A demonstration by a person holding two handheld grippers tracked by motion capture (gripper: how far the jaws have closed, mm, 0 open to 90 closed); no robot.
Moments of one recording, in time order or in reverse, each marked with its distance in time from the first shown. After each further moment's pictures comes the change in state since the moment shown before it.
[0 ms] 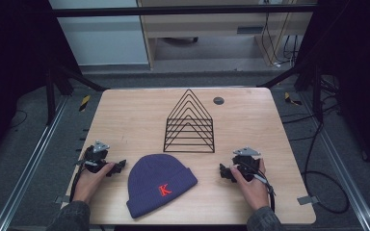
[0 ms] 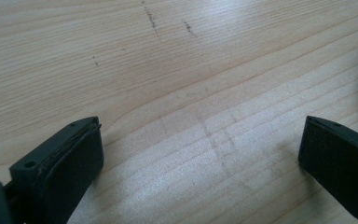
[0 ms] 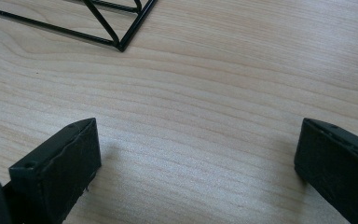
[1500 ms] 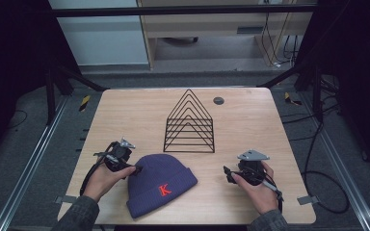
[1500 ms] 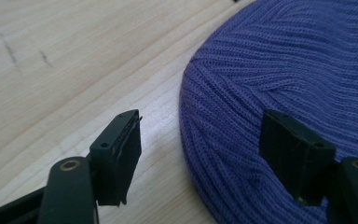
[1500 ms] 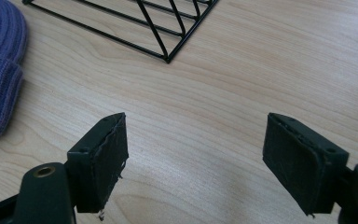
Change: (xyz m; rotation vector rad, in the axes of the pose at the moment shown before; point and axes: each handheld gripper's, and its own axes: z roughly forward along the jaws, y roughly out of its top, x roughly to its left) left arm -0.085 0.059 -0.023 0.277 -0.125 0.146; right arm 0.000 0.002 -0.045 -0.056 0.100 -0.112
